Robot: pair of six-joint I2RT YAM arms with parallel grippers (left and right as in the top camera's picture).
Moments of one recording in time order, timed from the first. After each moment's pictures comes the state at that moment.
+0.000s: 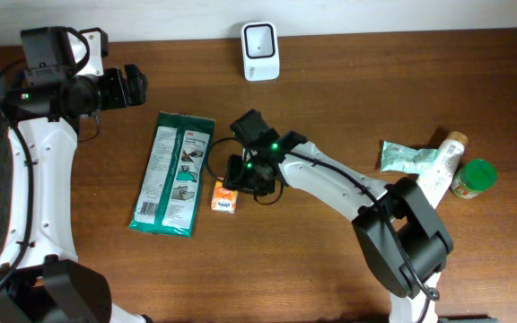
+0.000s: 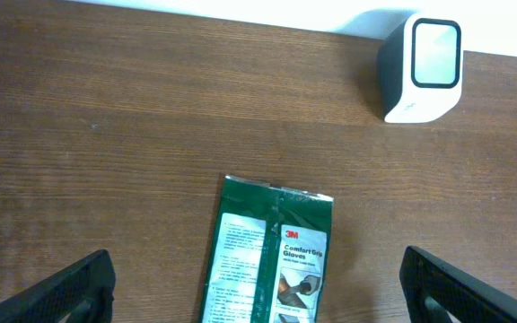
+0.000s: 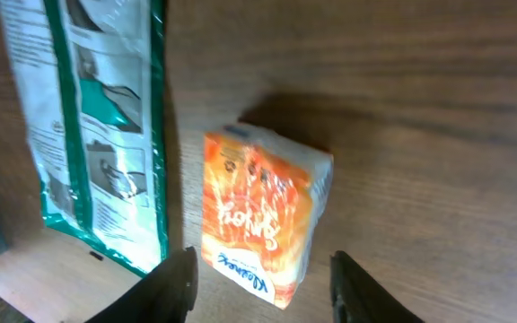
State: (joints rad) left arm 0.14 1.71 1.69 -0.83 0.25 -0.01; right arm 0.66 2.02 1.43 -0.61 -0.36 0.80
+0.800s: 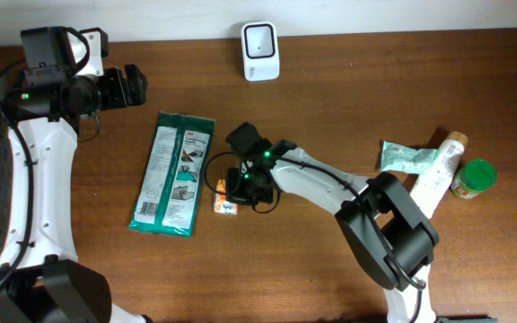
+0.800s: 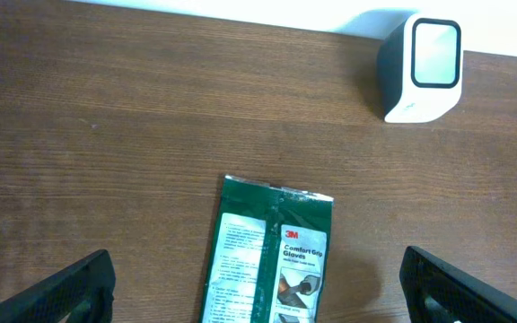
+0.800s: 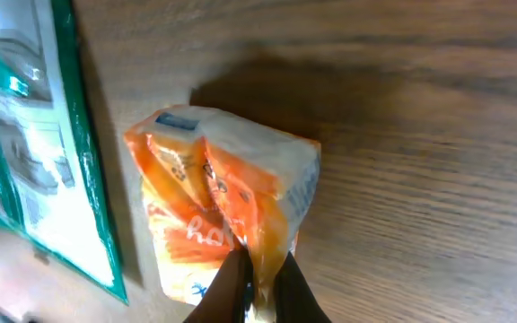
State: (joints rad) left arm 0.14 1.71 1.69 -0.83 0.25 -0.01; right arm 0.67 2.08 1.41 -0.61 -0.40 0.75
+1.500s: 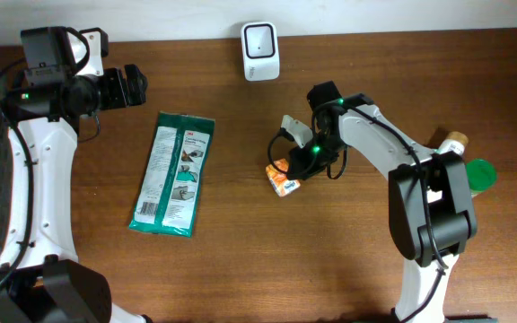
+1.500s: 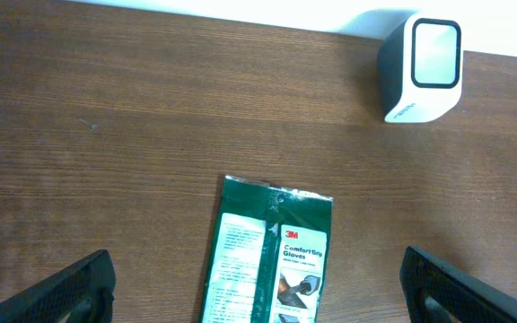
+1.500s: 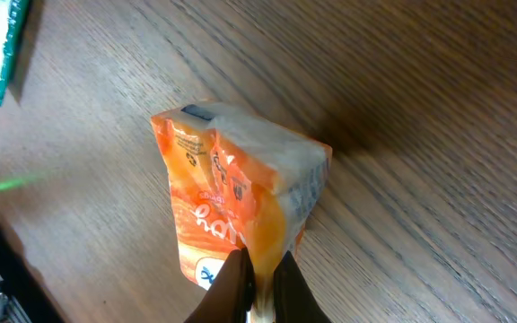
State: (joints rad) left arm 0.14 1.71 1.69 -0.83 0.25 -0.01; right arm 0.30 2.08 1.51 -0.99 -0.53 -0.29
